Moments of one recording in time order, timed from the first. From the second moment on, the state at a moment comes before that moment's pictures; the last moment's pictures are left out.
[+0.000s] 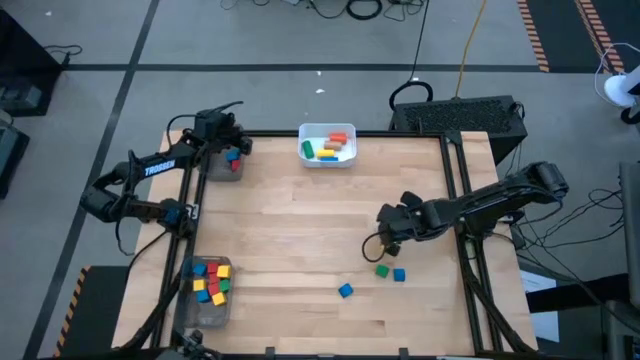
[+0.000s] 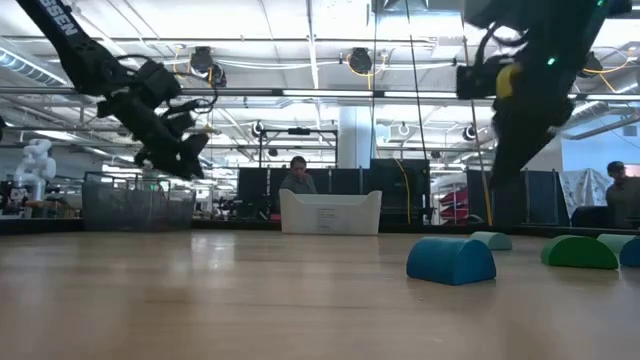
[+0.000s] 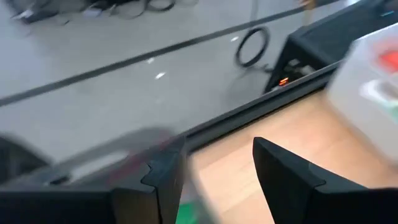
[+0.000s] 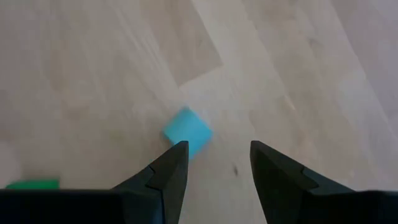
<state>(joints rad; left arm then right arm) 1.07 1.25 0.53 0.15 0.07 -0.02 0.23 1.37 0.83 -0.77 0.38 0.66</state>
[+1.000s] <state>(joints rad) 0.74 1.11 0.56 0.21 0.17 0.06 0.24 1.31 0.81 -1.22 0.12 0.07</state>
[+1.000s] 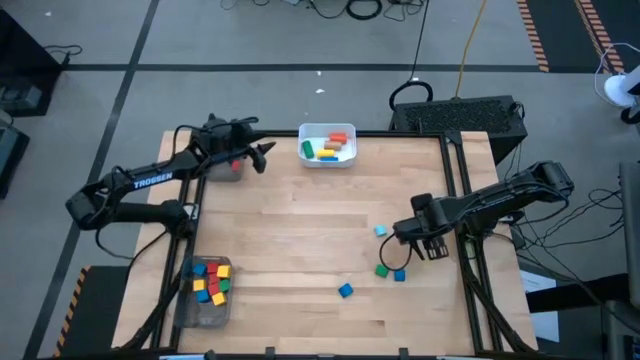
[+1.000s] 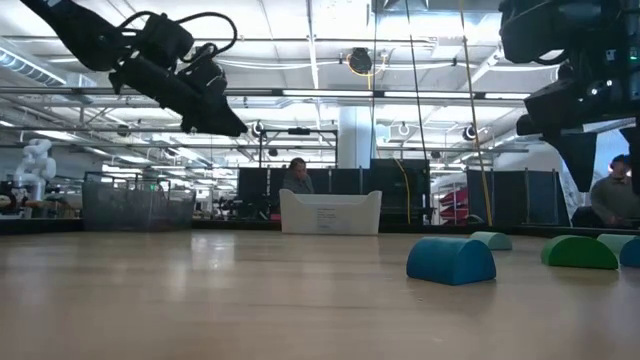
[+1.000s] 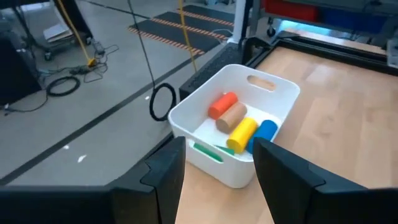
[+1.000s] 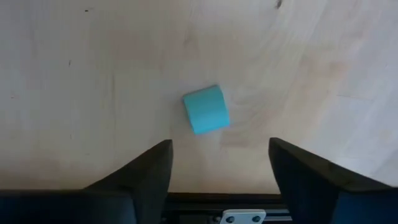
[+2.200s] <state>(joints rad) 0.63 1.11 0.56 0.28 0.15 0.06 0.21 1.73 0.80 -1.13 0.12 -0.05</state>
